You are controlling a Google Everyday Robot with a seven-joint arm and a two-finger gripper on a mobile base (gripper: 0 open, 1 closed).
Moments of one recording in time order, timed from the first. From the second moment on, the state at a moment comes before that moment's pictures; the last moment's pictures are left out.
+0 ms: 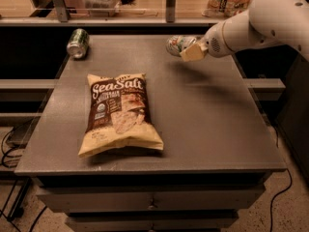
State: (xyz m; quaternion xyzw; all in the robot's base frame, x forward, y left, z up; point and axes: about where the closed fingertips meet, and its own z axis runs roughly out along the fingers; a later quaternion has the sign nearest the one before) arm 0.701 -0.112 0.909 -0.36 0.82 0.13 0.43
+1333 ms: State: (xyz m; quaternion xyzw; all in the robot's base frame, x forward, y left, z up) arm 0.590 -0.013 0.874 -0.38 0.80 0.32 0.34
